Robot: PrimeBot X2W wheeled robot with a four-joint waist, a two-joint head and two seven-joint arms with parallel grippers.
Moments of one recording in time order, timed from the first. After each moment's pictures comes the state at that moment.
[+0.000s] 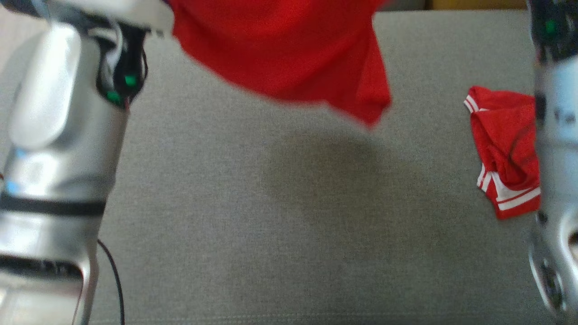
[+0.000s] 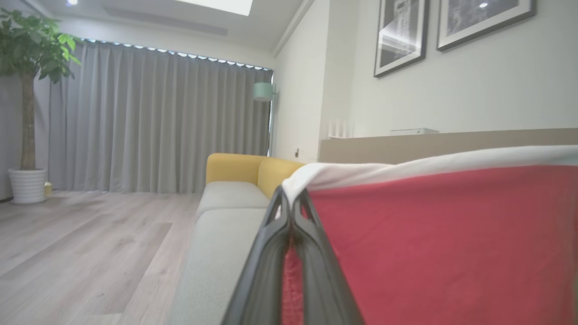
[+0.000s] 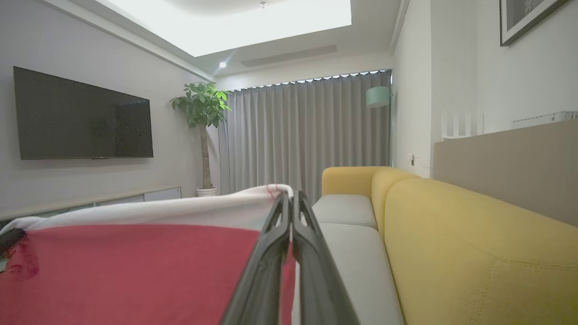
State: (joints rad) left arm -0.96 0.19 -0.37 0.43 -0.49 0.02 -0.22; right arm -0.98 -0.16 0.11 0.26 0.32 0.13 0.18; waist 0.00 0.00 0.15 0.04
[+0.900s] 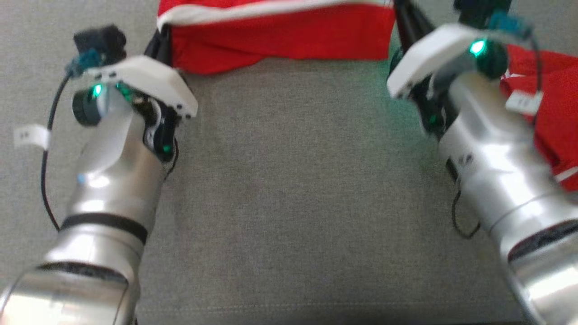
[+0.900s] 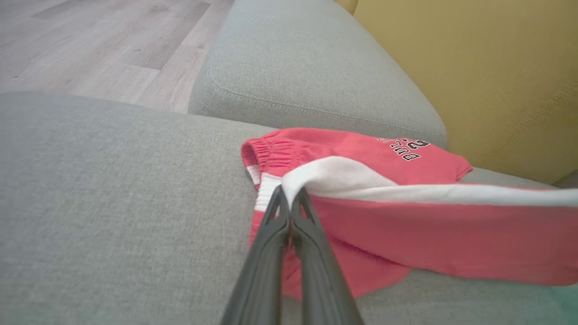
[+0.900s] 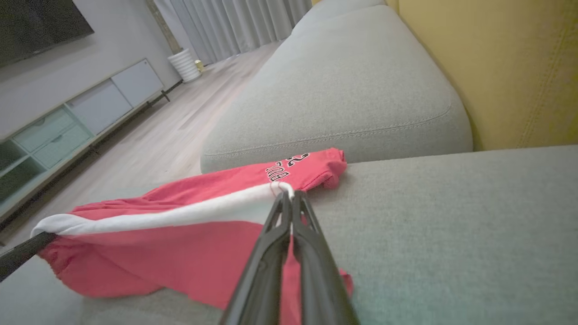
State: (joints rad) left arm -1.00 0.04 -0.30 1.14 -0.47 -0.07 -0.26; right arm -1.08 -0.08 0.54 1.10 0.68 0.13 -0.17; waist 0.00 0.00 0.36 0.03
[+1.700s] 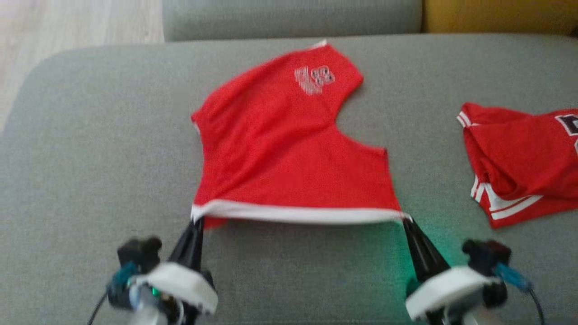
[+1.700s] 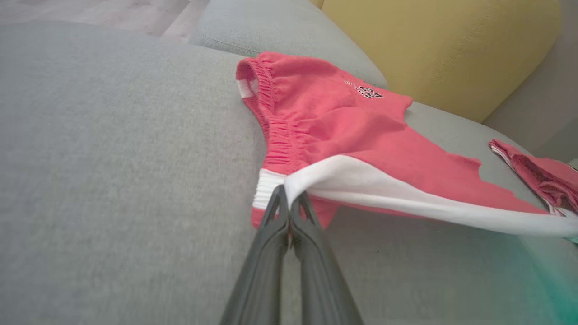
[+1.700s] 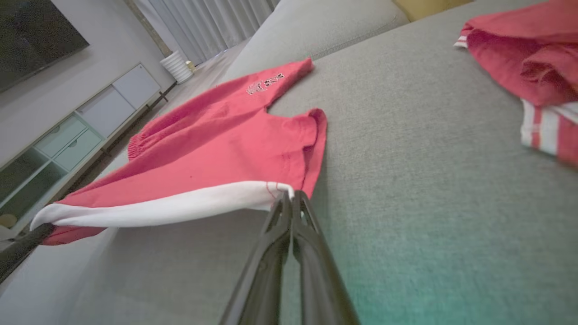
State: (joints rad) left arm -0.11 0.05 -0.25 0.47 -0.36 -0.08 -0.25; right arm -0.05 -0.08 0.27 0.41 0.48 0.13 -0.15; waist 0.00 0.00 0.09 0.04
